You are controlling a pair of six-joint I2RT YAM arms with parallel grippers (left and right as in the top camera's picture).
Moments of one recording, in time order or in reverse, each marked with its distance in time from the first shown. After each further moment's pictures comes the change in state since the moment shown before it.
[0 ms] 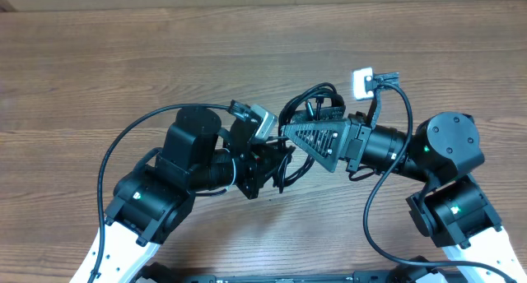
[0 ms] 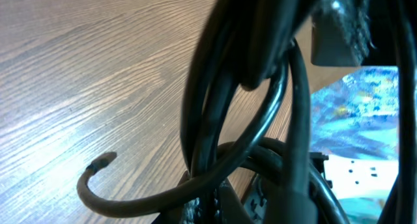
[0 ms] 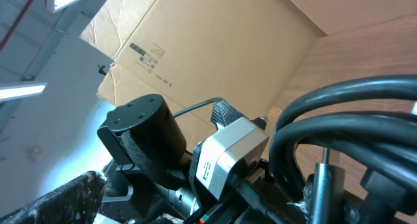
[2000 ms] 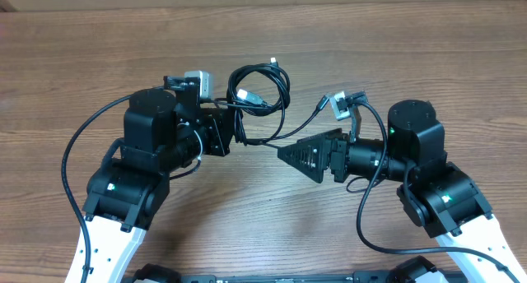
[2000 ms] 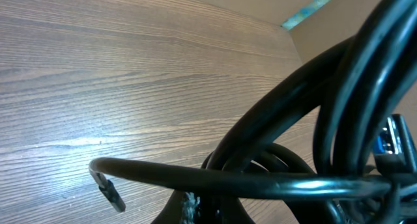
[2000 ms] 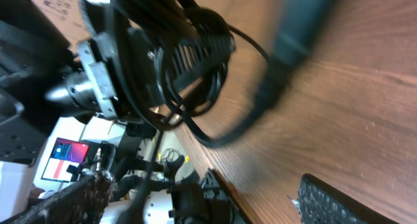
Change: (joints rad) left arm 0.255 0.000 0.000 0.047 -0.188 -0.232; right arm -0.002 0.053 0.002 -0.425 -0.024 -0.306
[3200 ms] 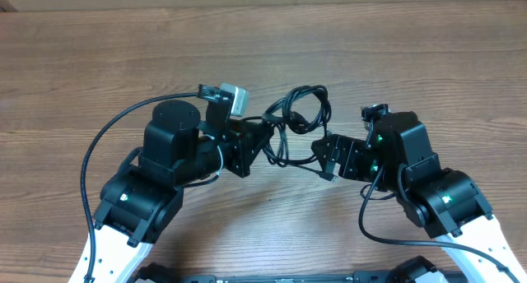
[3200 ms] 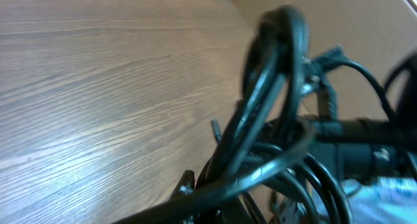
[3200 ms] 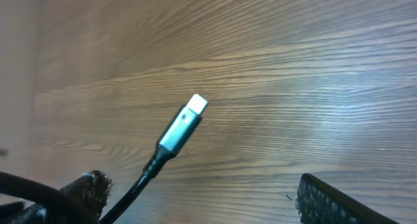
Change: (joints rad) left arm -0.157 -0.026 -0.001 0.044 0.079 0.073; right arm 0.002 0.000 0.005 -0.428 0.635 0.001
